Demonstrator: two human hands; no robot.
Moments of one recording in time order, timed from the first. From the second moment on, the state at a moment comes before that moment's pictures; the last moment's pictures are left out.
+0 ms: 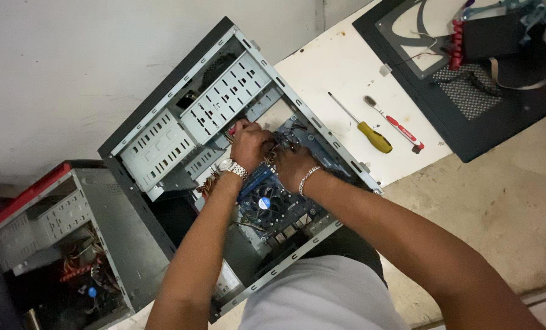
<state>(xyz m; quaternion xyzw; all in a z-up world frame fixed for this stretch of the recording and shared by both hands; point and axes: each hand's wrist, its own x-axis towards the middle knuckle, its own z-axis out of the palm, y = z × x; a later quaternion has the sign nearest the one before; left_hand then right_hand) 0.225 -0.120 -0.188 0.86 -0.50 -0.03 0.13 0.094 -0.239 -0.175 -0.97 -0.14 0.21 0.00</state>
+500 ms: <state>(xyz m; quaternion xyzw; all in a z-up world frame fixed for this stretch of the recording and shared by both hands) 0.217 -0.124 -0.227 0.86 -0.51 0.04 0.03 0.095 -0.238 -0.159 -0.97 -0.12 0.21 0.06</state>
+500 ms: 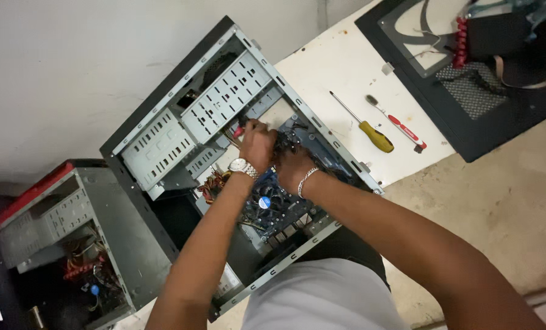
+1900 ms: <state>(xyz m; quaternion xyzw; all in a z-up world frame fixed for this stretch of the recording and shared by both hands) 0.186 -0.067 -0.120 0.65 0.00 -0.19 0.74 0.106 -0.266 -0.156 -0.94 -0.15 0.12 0.29</state>
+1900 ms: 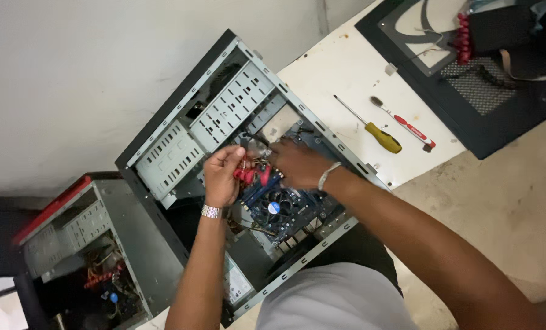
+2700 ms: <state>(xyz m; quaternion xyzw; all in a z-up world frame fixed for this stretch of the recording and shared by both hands) 0.161 -0.040 -0.060 0.78 -0.26 -0.12 0.56 0.104 -0.276 -0.086 -0.72 -0.17 -0.04 0.67</state>
